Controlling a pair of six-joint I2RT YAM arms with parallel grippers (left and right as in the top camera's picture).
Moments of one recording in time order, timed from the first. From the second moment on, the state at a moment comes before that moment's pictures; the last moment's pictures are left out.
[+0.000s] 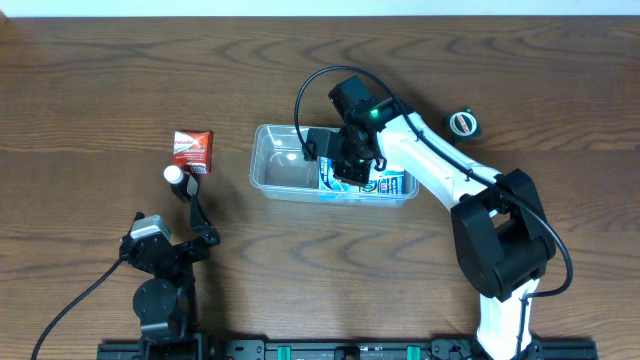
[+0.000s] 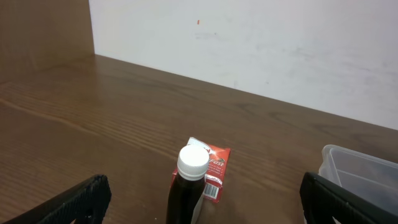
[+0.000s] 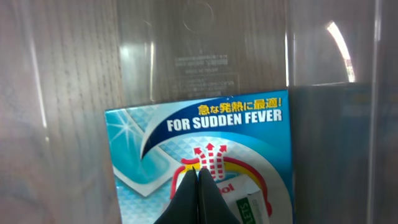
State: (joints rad) left arm 0.10 0.01 0.02 -0.11 -0.11 -0.19; right arm 0.56 2.06 1.56 -0.84 -0.25 -0.80
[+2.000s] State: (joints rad) left arm 0.10 0.01 0.02 -0.11 -0.11 -0.19; right arm 0.05 2.06 1.77 -0.81 -0.26 -0.16
